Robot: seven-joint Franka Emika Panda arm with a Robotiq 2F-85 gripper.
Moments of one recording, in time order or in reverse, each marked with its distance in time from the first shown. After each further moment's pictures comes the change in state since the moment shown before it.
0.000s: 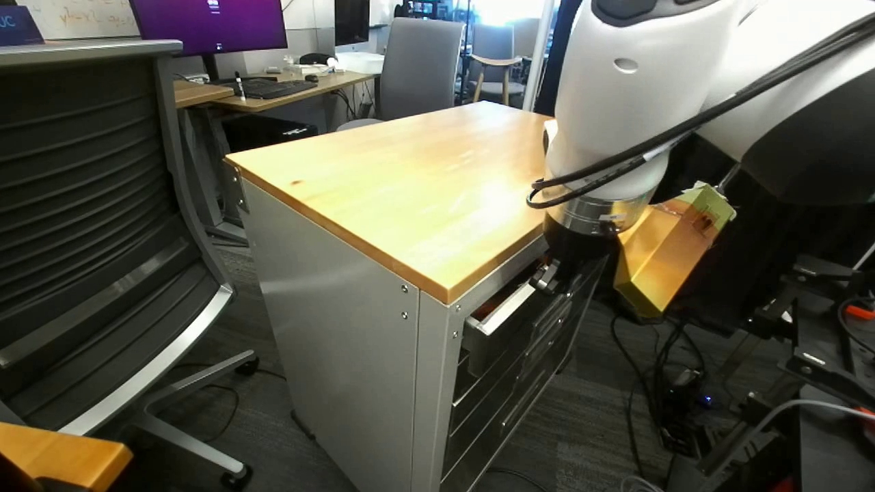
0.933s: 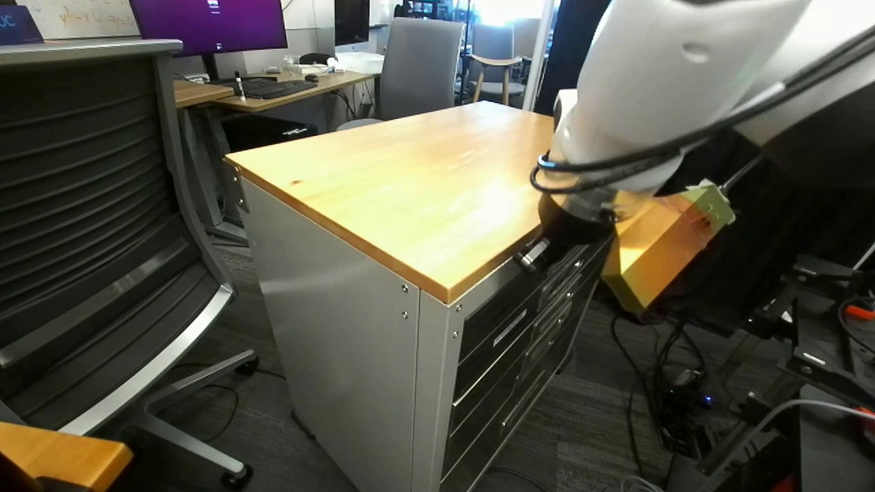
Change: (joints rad) arm -0.098 -0.045 0.113 -0.010 -0.205 -0.016 0.231
